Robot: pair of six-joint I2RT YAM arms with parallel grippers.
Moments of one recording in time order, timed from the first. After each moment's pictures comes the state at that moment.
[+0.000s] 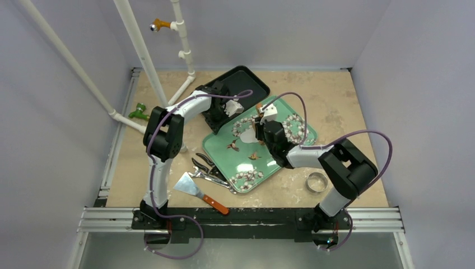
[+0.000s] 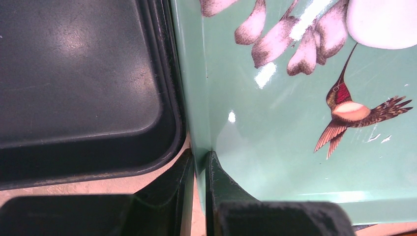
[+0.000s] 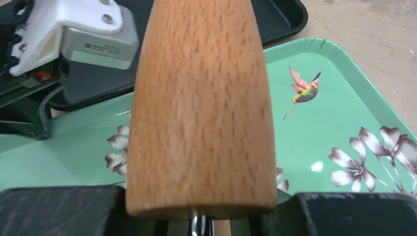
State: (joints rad) left arm -0.45 2.18 1.73 -0.93 0.13 0.50; right arm 0.67 1.63 0.67 0.62 0.38 0.16
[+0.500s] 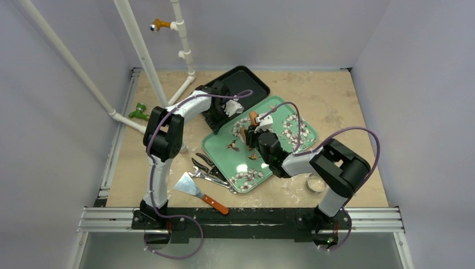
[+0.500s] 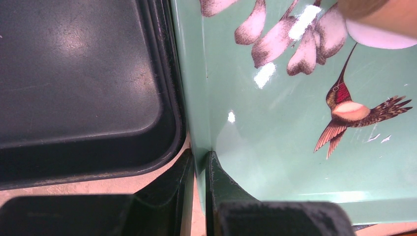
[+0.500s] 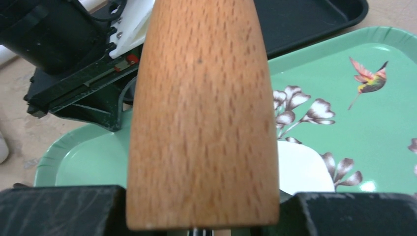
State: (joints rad) left arm -0.45 2.18 1.73 -0.93 0.13 0.50; right arm 0.80 1.69 0.58 0.86 0.43 0.27
